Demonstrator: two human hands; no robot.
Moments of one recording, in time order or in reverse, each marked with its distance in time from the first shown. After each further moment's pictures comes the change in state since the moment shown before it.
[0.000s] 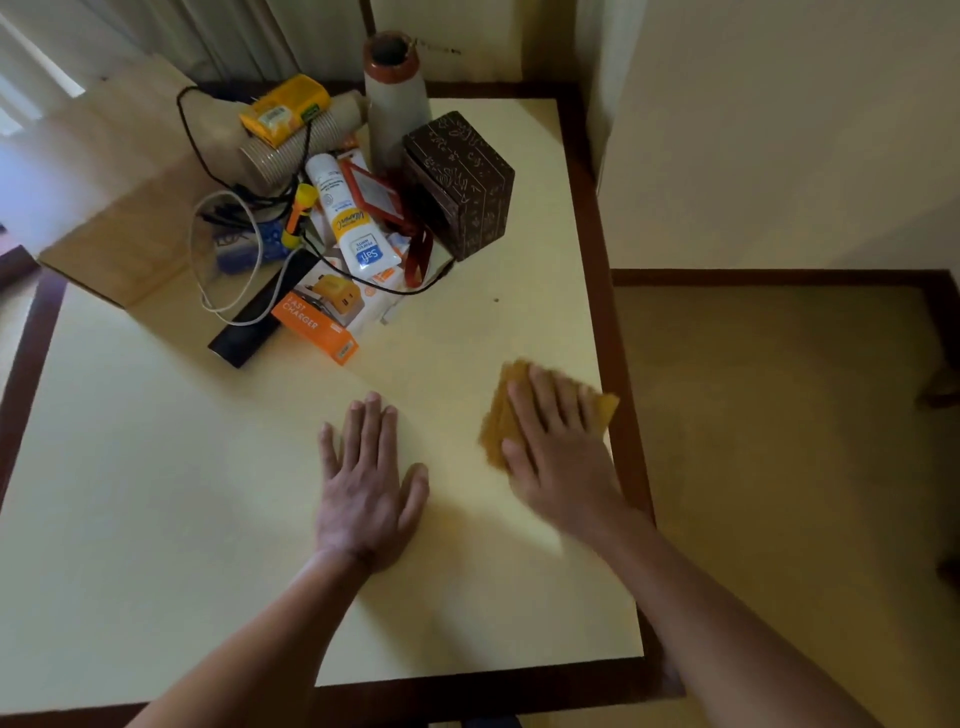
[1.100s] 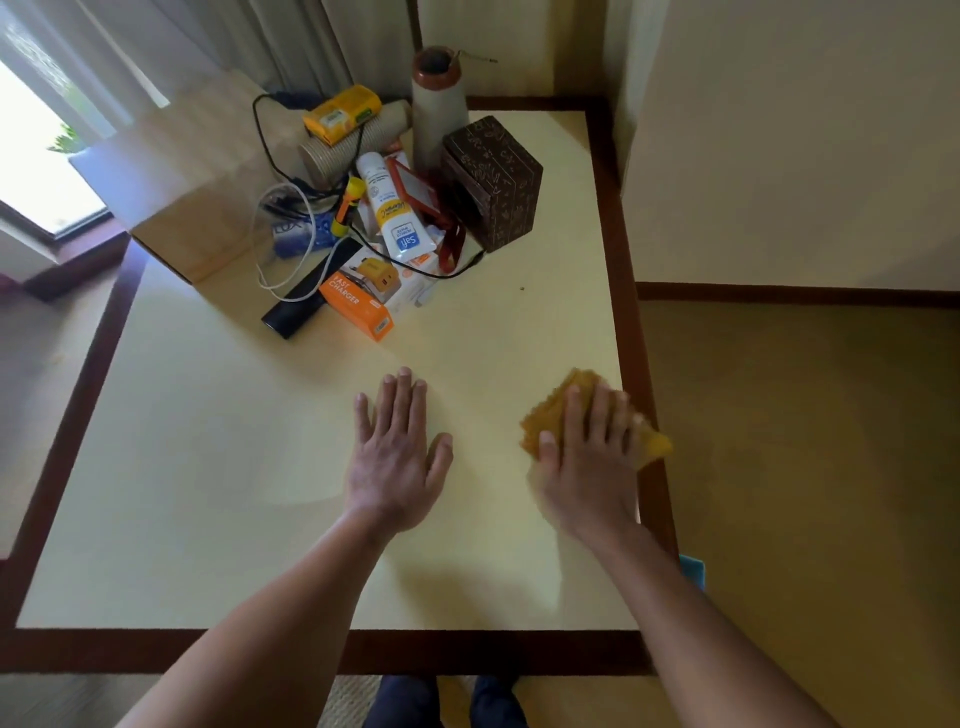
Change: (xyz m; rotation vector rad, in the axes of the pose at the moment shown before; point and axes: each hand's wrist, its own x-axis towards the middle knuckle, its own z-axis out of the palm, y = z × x) left_hand -0.009 0.004 0.001 0.019 0.018 -0.010; right_hand -0.038 -0.016 0.021 0.027 0.062 0.323
